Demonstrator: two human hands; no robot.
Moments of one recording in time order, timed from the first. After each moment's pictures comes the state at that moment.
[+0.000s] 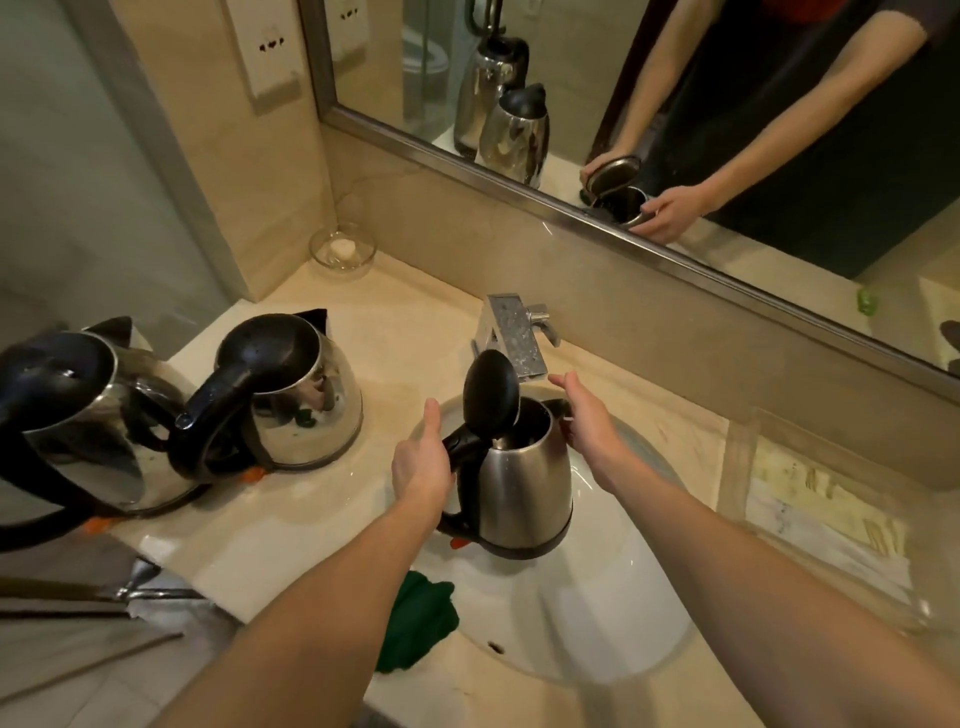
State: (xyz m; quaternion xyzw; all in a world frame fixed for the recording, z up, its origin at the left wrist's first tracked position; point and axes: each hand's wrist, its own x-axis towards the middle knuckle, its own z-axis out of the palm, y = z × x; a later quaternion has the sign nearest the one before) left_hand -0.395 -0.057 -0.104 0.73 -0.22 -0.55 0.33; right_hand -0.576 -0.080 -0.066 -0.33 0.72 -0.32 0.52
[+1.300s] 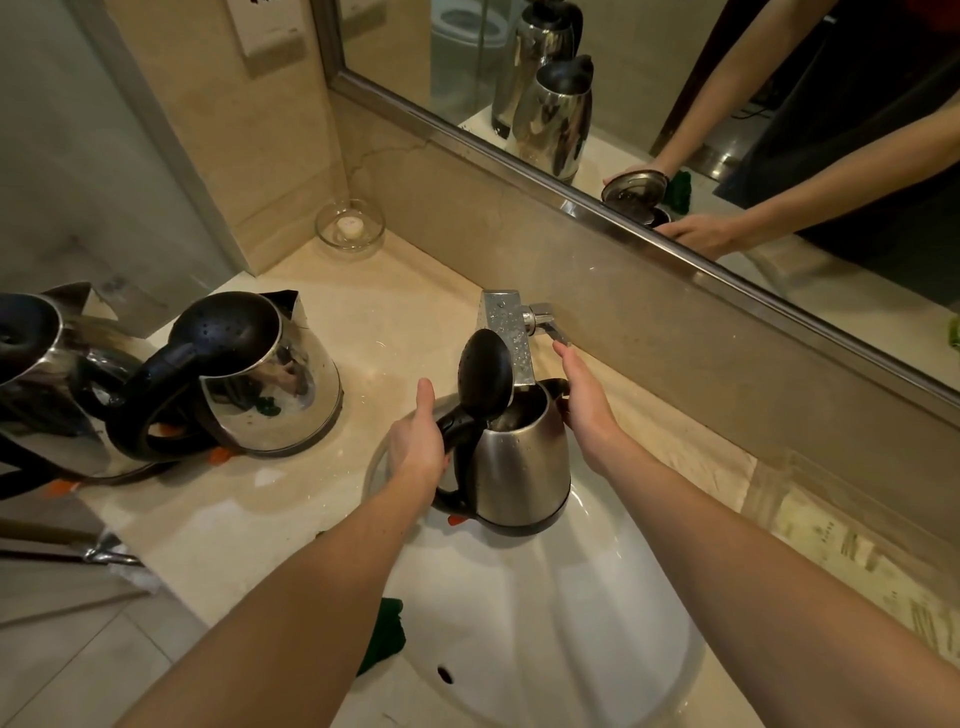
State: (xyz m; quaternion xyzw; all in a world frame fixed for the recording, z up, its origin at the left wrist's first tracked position) left_hand -0.434 -0.089 -0.099 0.78 -0.24 -0.50 0.28; right_hand -0.608 -0.144 -0.089 -0.37 0.67 -0.35 0.53
